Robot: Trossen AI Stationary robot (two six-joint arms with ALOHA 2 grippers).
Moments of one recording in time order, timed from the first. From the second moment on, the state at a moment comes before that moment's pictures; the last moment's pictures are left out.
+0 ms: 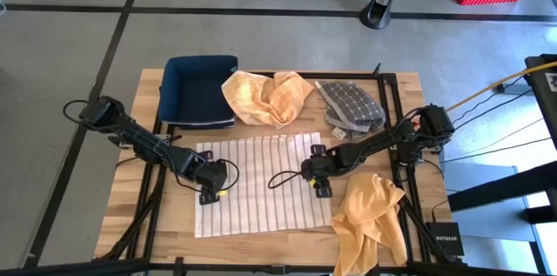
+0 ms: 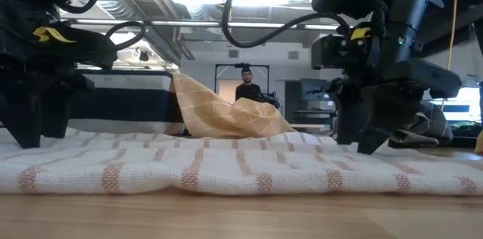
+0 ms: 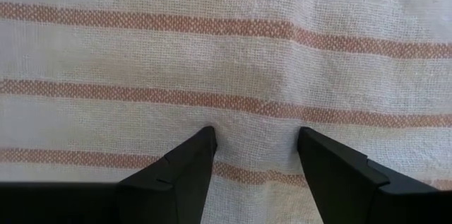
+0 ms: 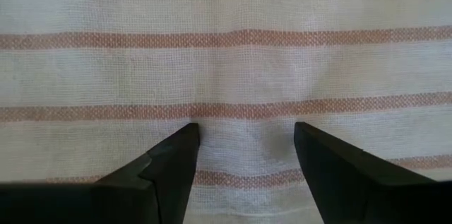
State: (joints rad) left arm -0.44 1.45 0.63 -0.54 -0.12 -0.61; right arm 0.24 1.75 0.89 -0.42 0.09 0.13
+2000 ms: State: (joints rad) left arm -0.49 1.35 0.55 -0.62 -0.06 -0.75; right arm 0.24 1.75 0.89 -0.47 0.09 0.13
